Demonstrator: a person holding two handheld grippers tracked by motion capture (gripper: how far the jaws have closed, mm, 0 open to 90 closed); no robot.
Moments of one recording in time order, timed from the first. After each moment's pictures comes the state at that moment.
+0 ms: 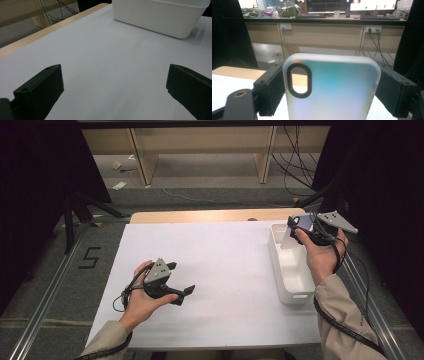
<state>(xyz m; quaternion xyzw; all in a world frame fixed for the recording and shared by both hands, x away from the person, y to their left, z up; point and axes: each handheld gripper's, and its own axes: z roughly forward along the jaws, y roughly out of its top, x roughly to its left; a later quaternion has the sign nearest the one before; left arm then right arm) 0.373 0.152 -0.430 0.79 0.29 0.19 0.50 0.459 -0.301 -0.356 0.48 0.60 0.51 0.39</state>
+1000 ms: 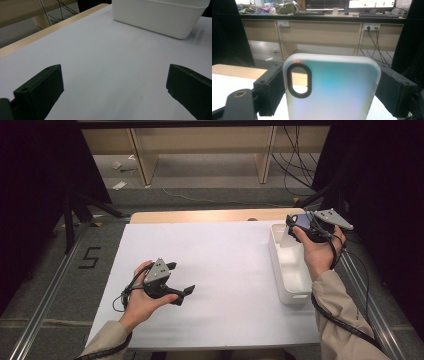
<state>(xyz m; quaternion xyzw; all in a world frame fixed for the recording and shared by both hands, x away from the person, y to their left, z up) 0.373 0.152 -0.430 0.79 0.29 0.19 0.50 0.472 -0.299 -0.358 0.48 0.60 0.49 0.39</state>
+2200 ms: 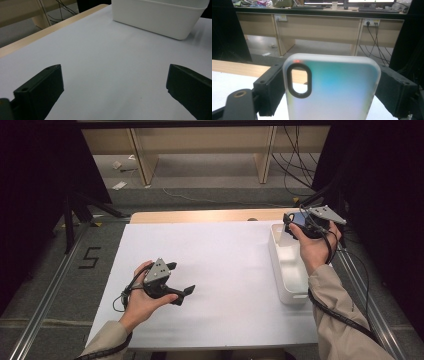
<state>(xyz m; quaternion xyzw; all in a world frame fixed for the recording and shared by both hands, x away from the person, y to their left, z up) 0.373 0.152 -0.429 0.79 0.29 0.18 0.51 0.489 -0.294 -0.362 0.49 0.61 0.48 0.39</state>
